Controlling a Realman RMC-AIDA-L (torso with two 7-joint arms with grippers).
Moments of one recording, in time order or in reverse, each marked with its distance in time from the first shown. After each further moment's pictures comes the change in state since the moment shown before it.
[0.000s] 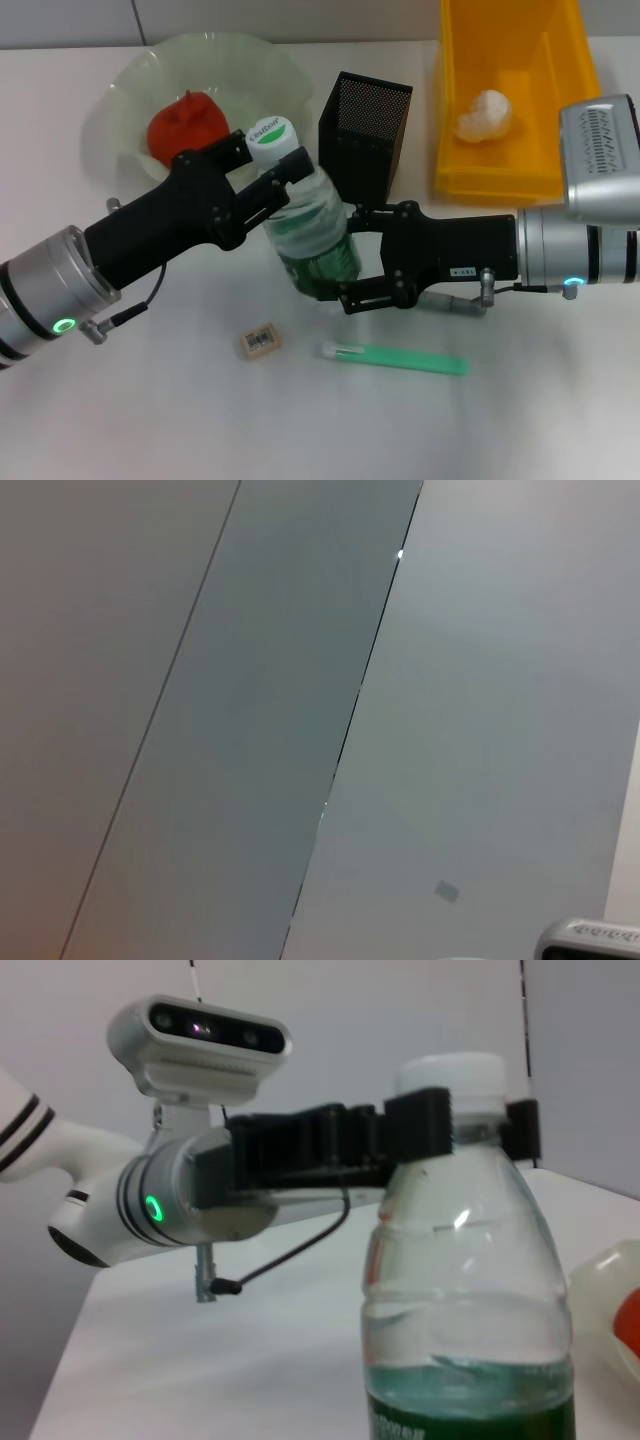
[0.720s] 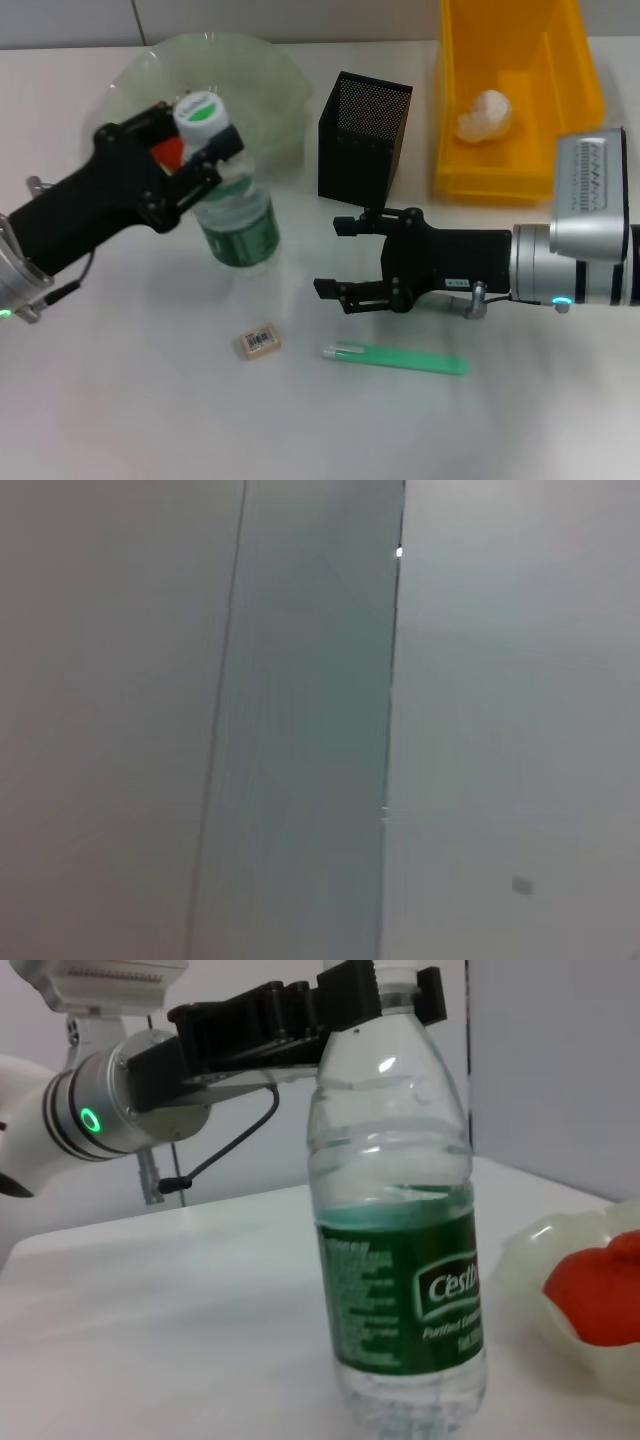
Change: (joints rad) left arm 0.076 0.007 -0.035 0.164 -0.015 0.035 0.070; right arm -0.007 0.001 0.006 0.123 0.077 0.111 -0.184
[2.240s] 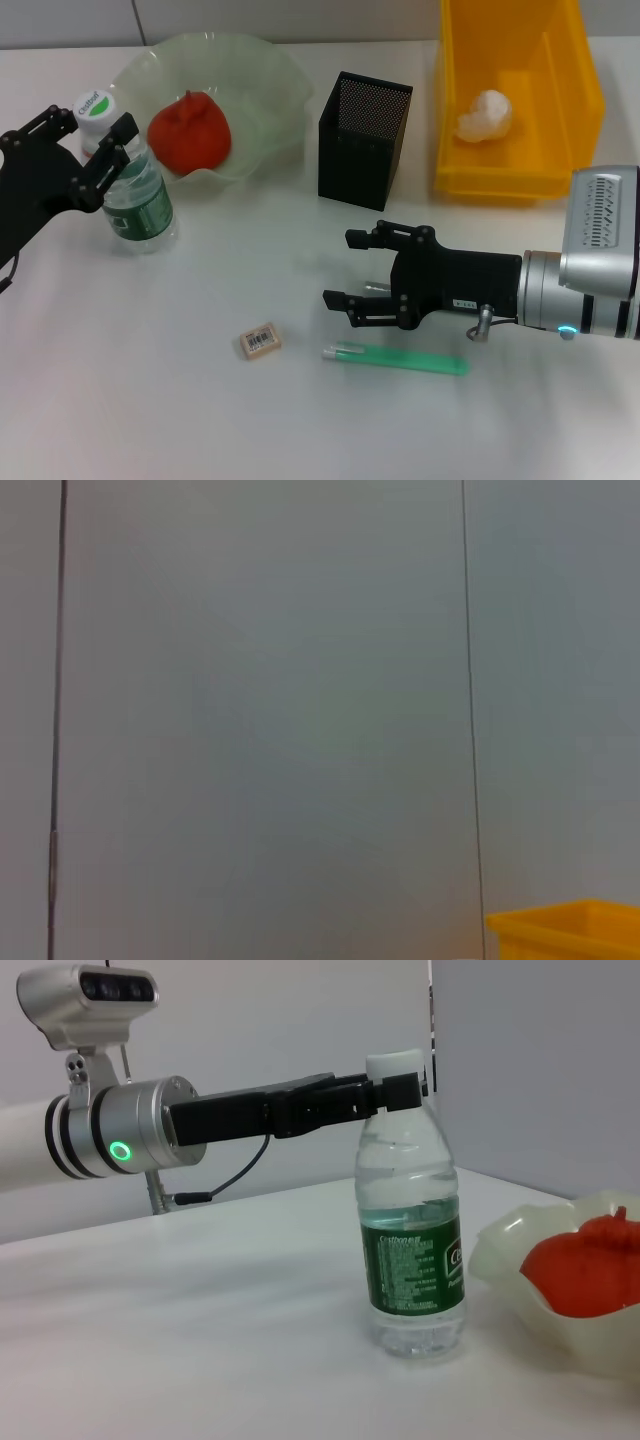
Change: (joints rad) left arm 0.067 -0.002 -0.184 0.004 -0.011 -0.231 0.192; right arm -0.043 0.000 0.011 0.069 0.054 0.012 -0.101
